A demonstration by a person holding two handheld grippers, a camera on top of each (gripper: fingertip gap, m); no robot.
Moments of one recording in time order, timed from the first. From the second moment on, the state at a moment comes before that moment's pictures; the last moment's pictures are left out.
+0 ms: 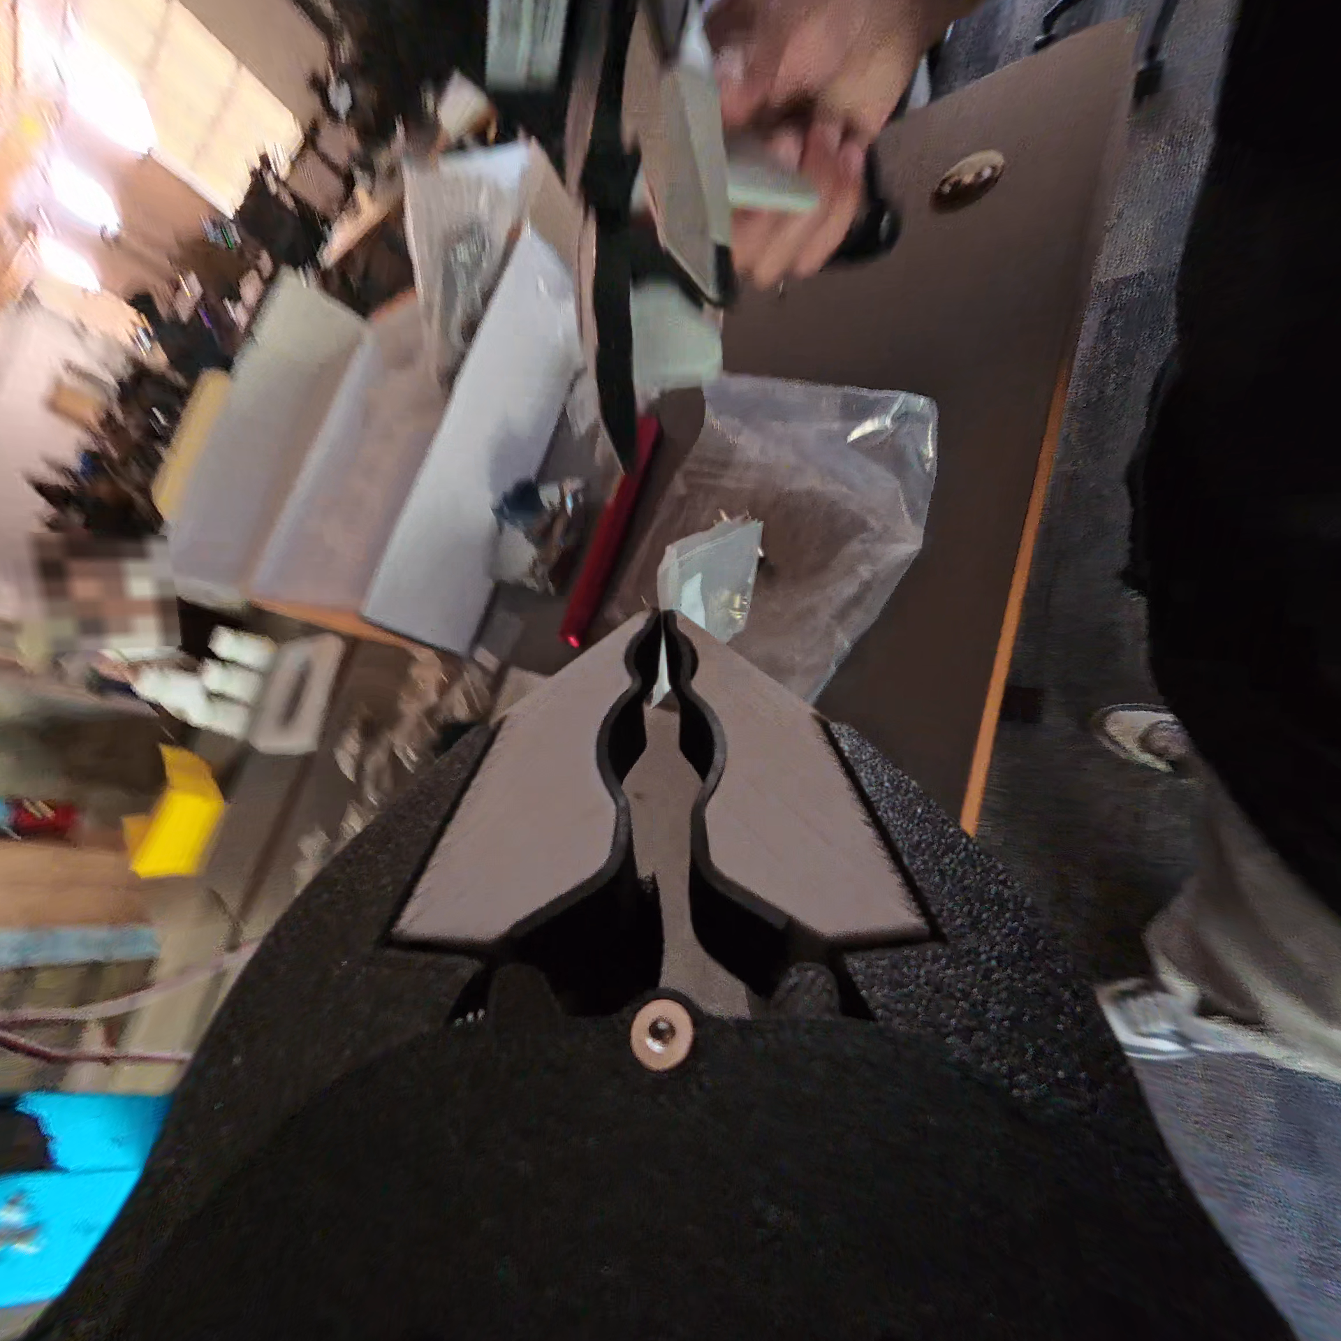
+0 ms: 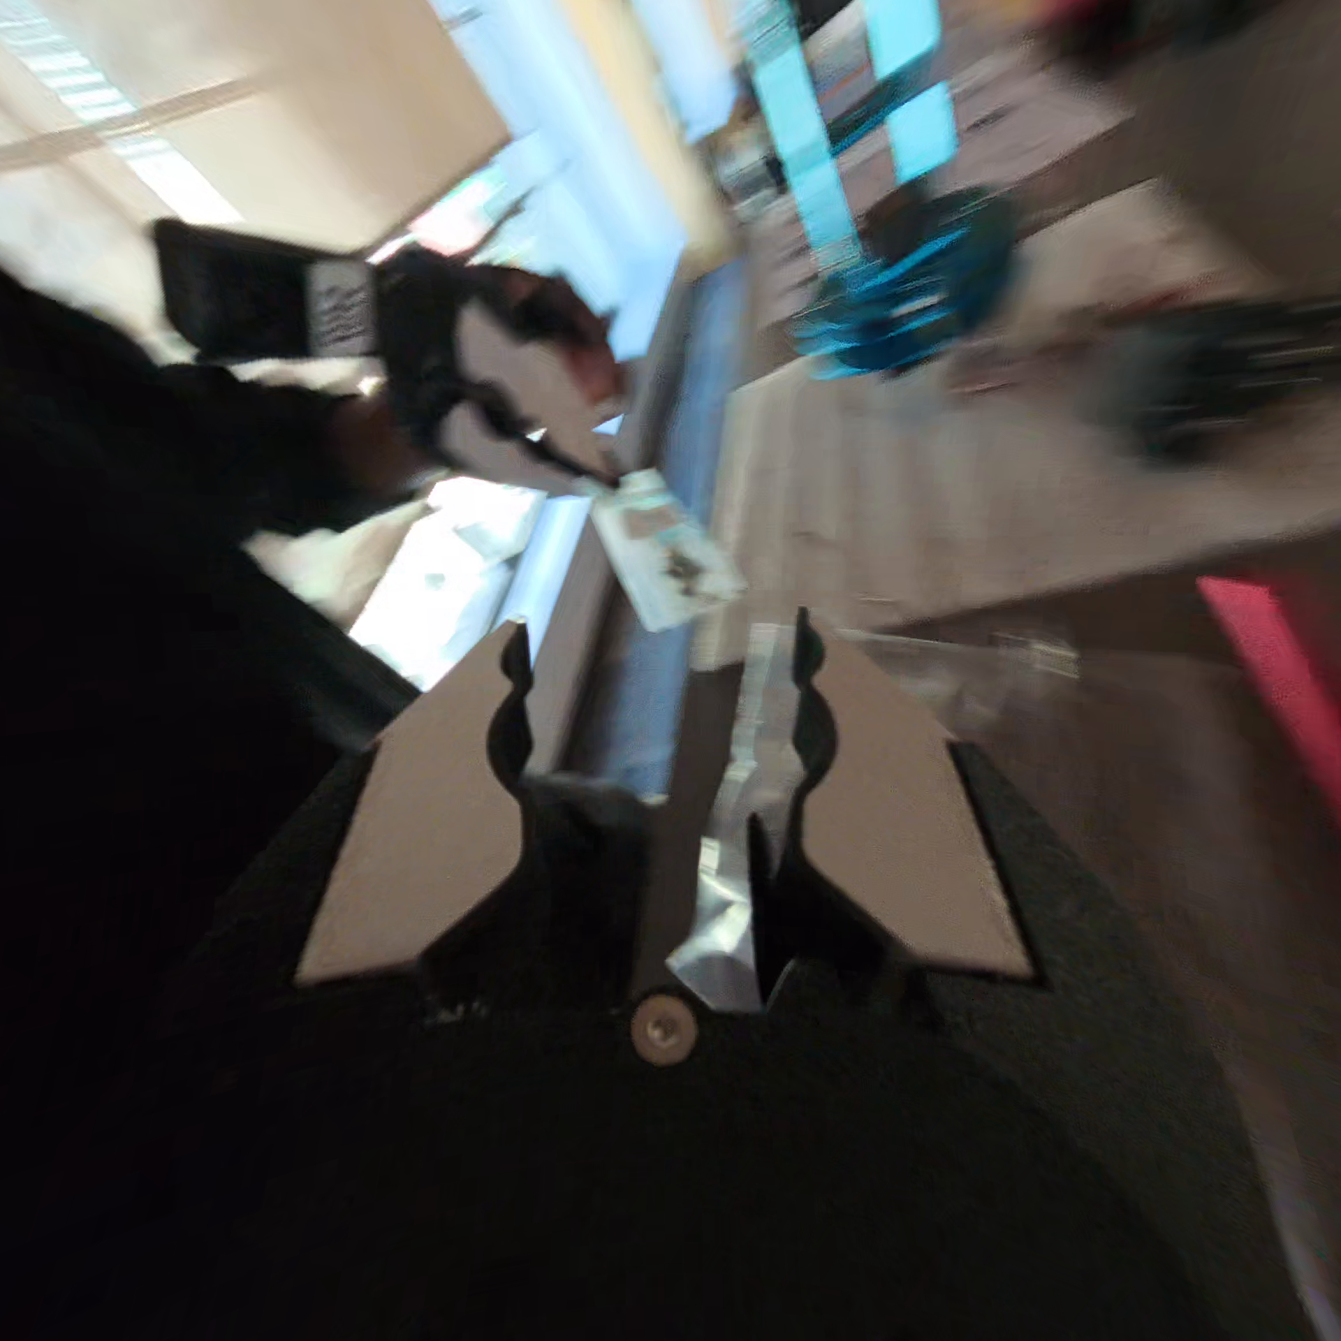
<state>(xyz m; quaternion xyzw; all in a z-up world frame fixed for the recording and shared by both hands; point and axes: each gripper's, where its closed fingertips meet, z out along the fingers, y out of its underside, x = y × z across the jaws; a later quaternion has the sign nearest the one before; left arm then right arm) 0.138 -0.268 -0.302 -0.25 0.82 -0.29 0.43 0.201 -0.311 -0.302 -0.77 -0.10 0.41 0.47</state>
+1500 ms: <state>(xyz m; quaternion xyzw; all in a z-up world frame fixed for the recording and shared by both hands) 0.129 -0.187 -0.371 -0.68 0.49 -0.53 0.13 0.163 -0.228 -0.391 -0.93 0.11 0.15 0.30</state>
